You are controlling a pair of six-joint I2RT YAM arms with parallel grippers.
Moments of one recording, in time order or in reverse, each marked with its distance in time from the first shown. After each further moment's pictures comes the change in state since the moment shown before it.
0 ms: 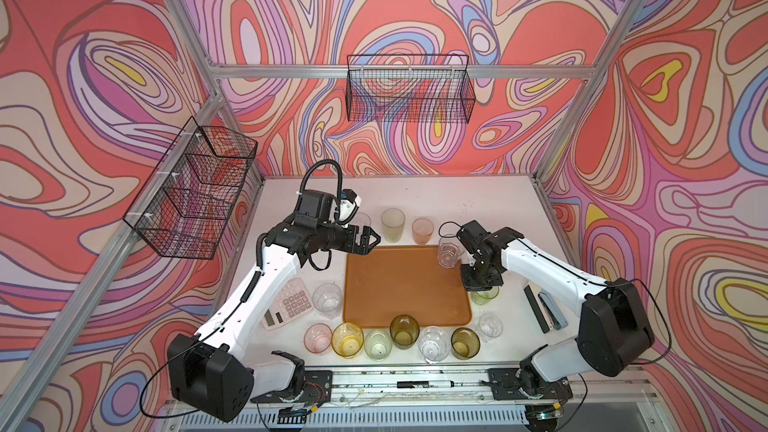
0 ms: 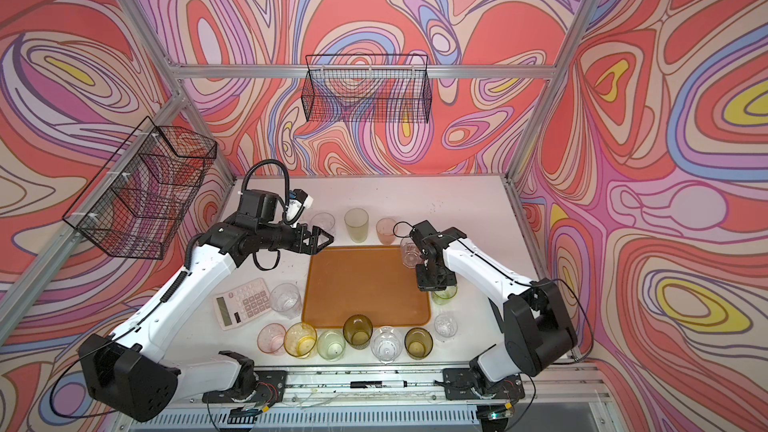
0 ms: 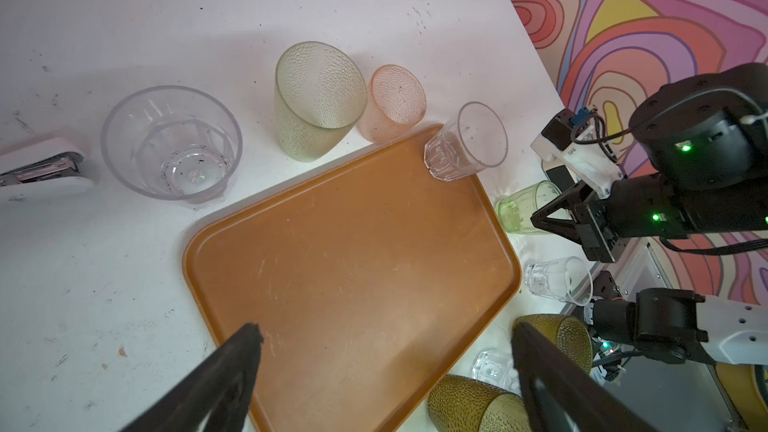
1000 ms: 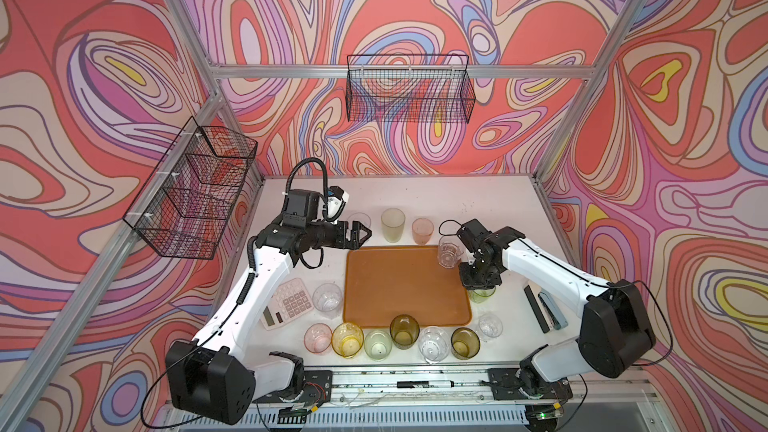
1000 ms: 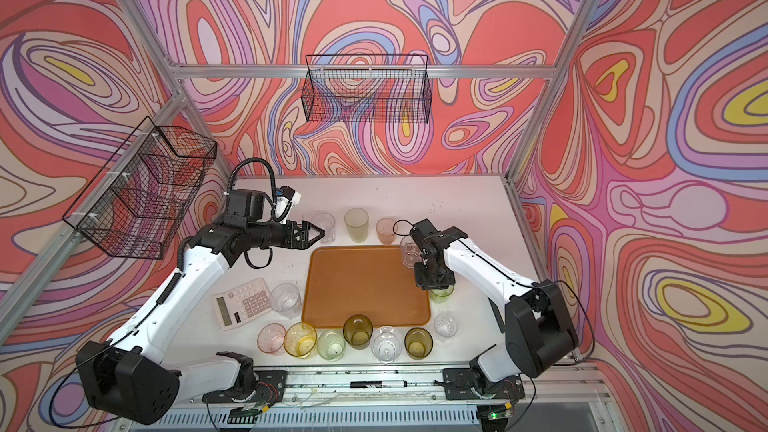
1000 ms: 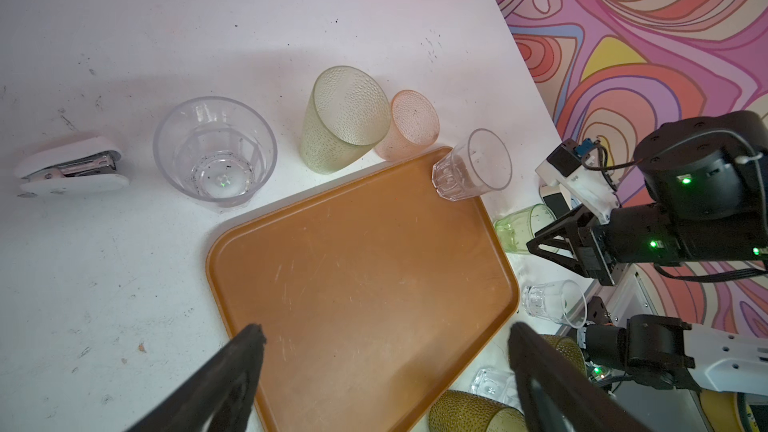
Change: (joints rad) left arm 0.092 -0.024 -0.028 0.034 0.055 -0.017; right arm 0.000 -0.006 -0.003 0.032 -0.035 0.012
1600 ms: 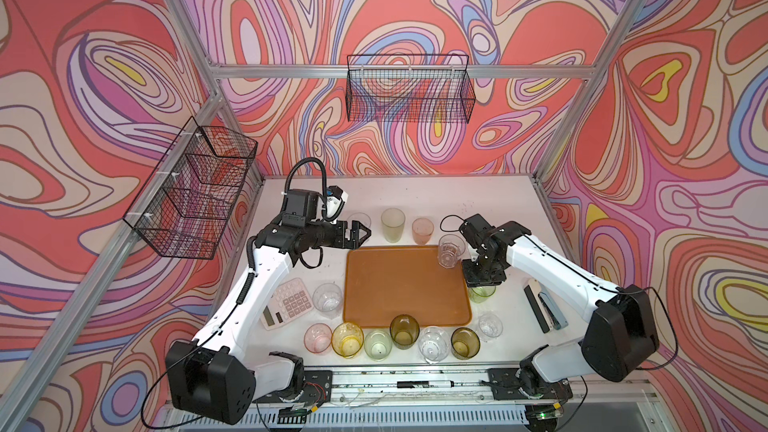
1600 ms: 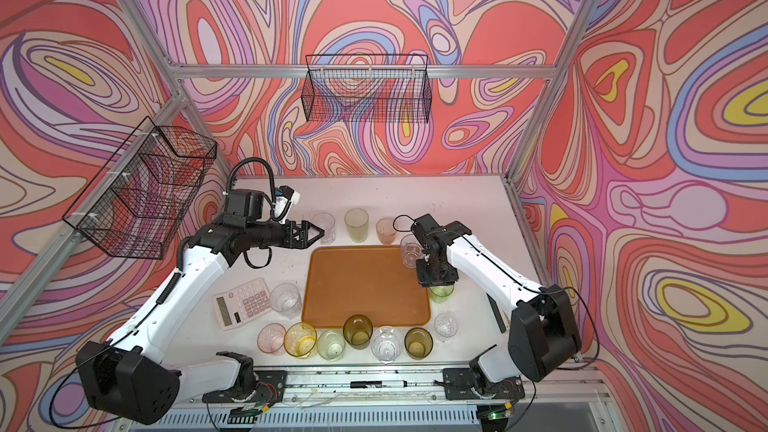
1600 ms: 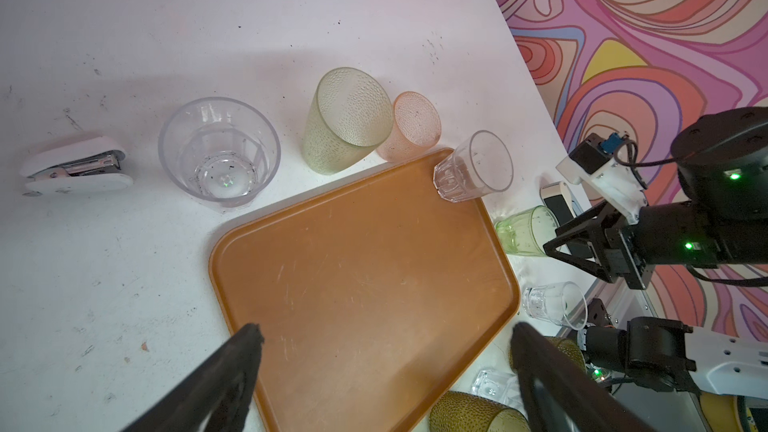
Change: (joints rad) left arm 0.008 0.000 0.000 0.000 0.002 0.000; right arm 0.000 -0.024 0.065 -0.094 0.019 -0.028
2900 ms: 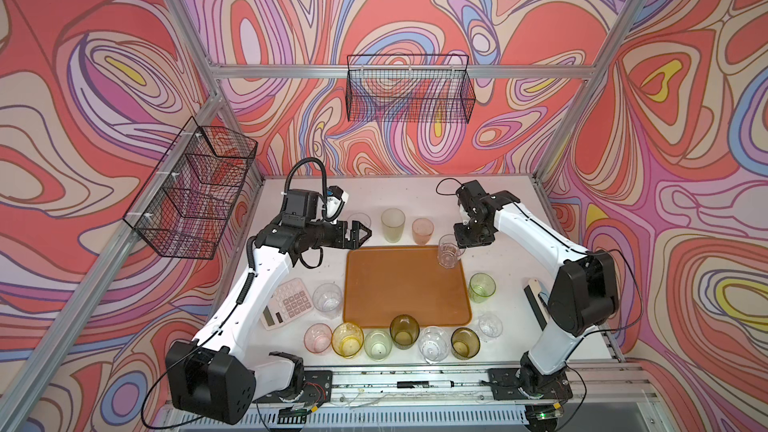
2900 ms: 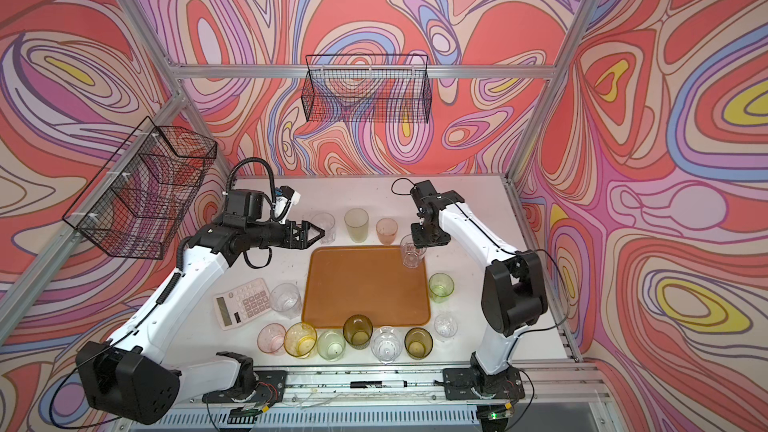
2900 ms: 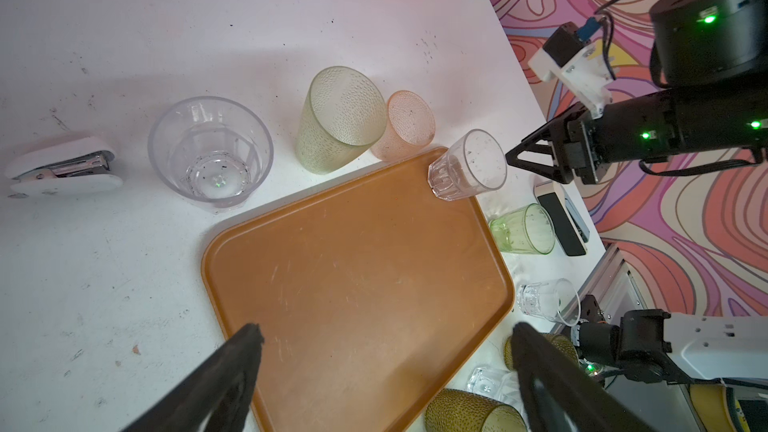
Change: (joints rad) left arm 0.002 0.000 0.000 0.000 0.019 0.000; right arm -0.110 0.259 0.353 0.073 0.056 -0.182
